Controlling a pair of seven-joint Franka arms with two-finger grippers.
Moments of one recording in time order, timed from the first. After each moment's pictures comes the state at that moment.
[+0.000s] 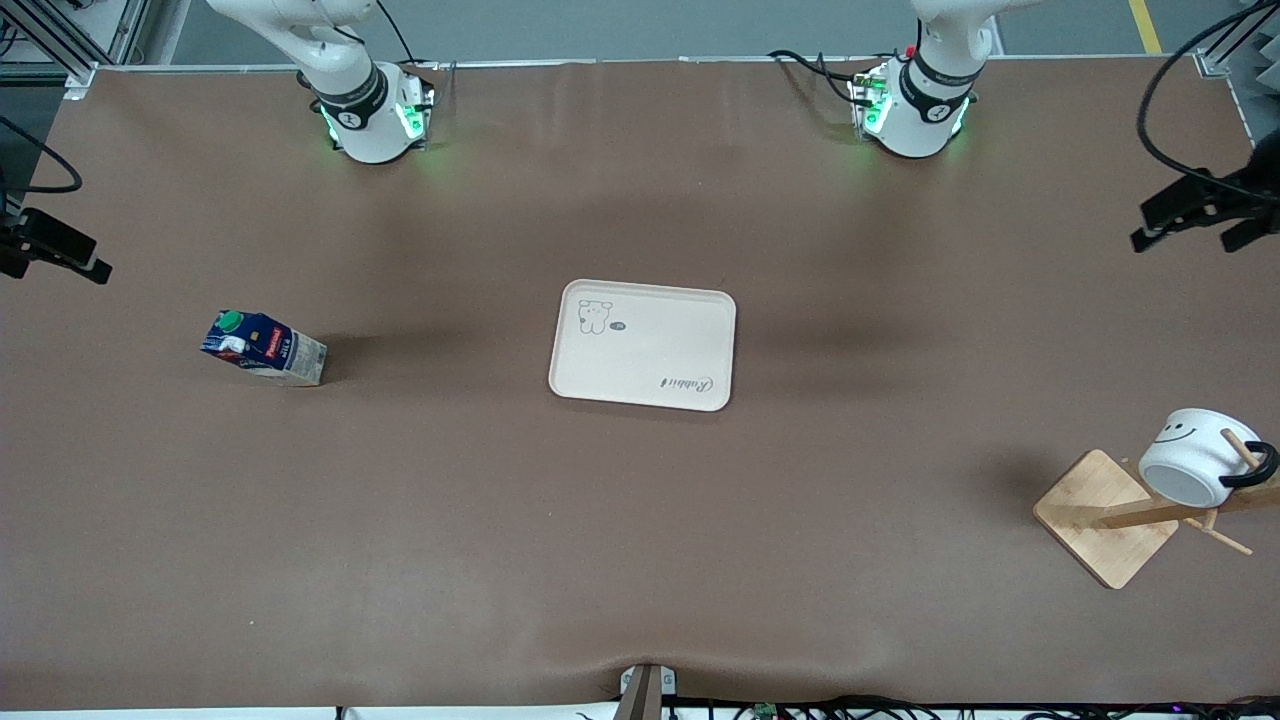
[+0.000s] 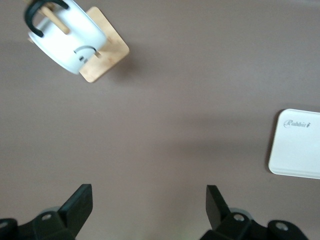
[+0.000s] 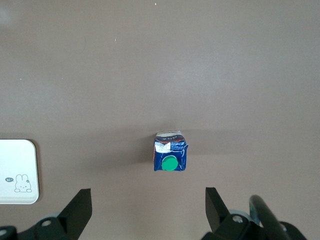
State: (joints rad) left arm 0.24 -0.08 -0.21 -1.63 -0.06 1.56 0.01; right arm -0.08 -0.02 -0.06 -1.60 0.05 1.59 -0.03
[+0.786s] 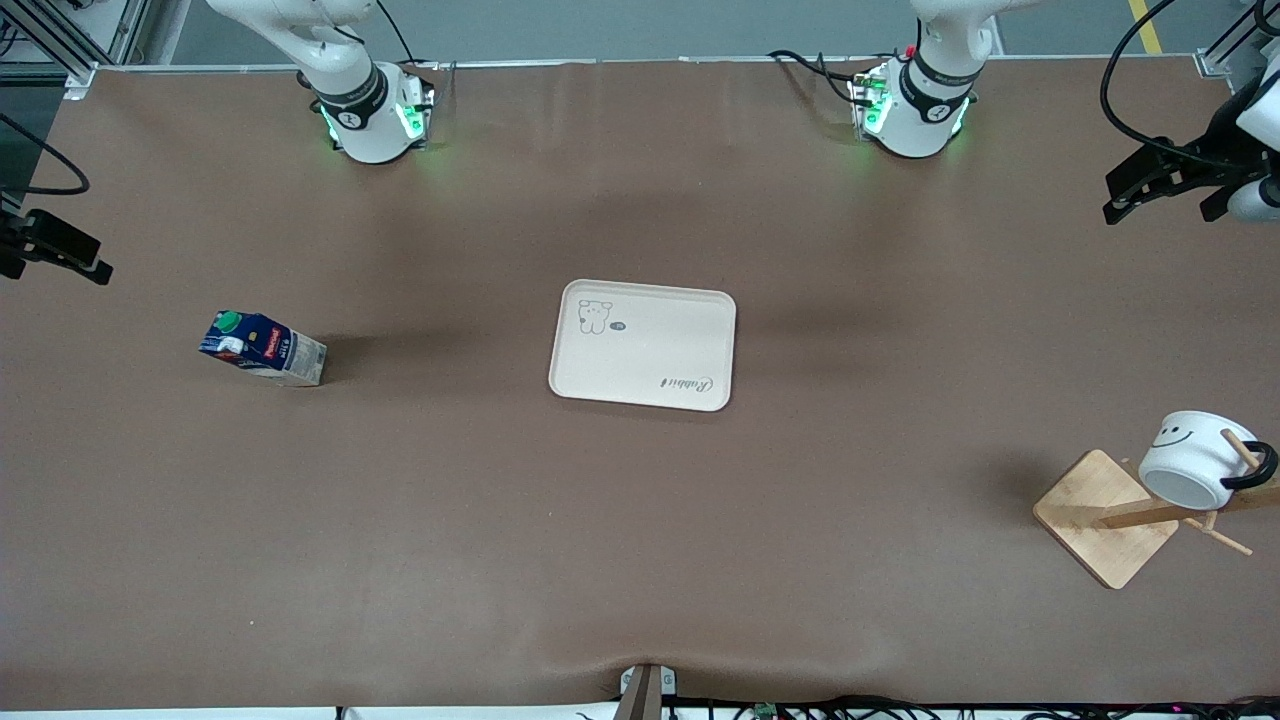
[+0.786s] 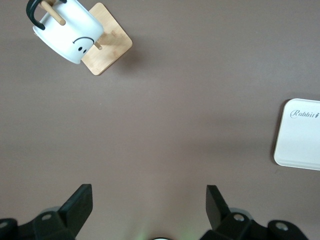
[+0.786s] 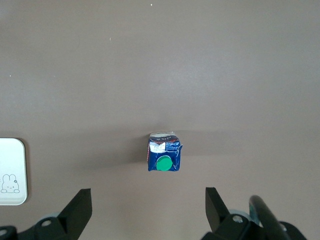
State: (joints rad) left arm 0.24 -0.12 -0.27 -1.62 0.01 1.51 -0.03; right arm -0.07 -0.02 -0.05 -1.60 0.00 1.59 -0.03
